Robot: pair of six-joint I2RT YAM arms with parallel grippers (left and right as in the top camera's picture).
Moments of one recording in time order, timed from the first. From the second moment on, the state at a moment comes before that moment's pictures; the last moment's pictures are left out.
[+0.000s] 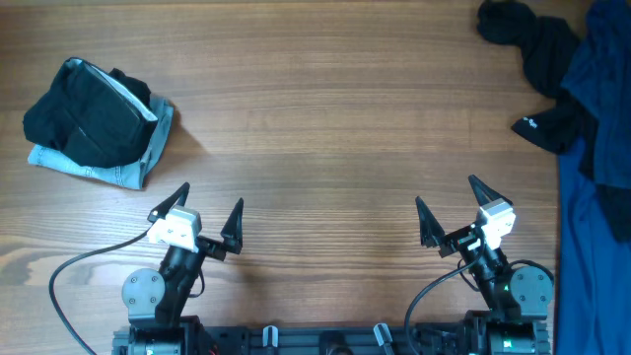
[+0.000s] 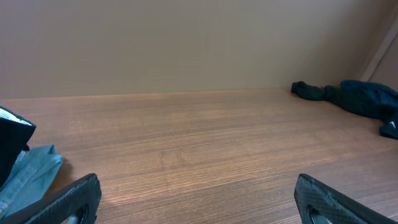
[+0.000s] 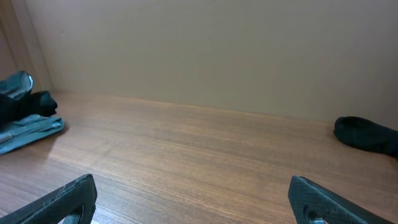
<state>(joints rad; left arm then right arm) 0.03 0.01 0.01 -0.04 0.36 -0.09 -0.04 0.01 0.01 0.03 -0.43 0.04</state>
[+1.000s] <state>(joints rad) 0.03 0.05 0.13 0.08 0.52 -0.36 -0.04 0.04 0.11 0.19 -0.59 0.55</state>
